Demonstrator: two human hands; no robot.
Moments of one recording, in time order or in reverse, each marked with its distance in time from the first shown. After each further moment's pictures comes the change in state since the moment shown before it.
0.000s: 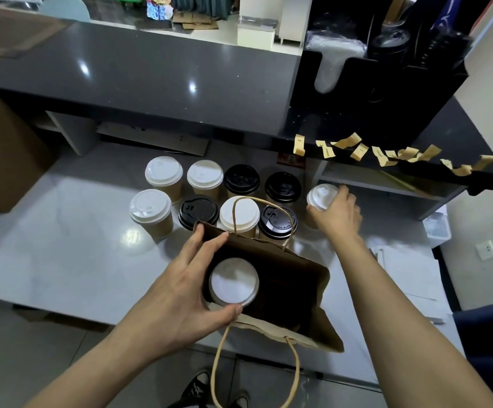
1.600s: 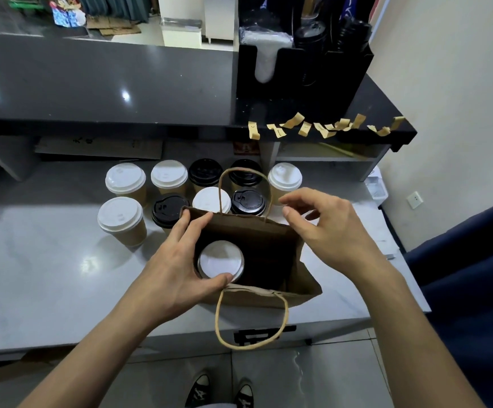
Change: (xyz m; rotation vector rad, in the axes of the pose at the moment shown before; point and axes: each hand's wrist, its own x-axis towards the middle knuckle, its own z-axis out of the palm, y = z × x) left_hand 0.018 -0.017 -0.006 -0.015 -0.079 0.124; right_hand -0.195 -0.019 -0.111 0.294 0.003 -0.460
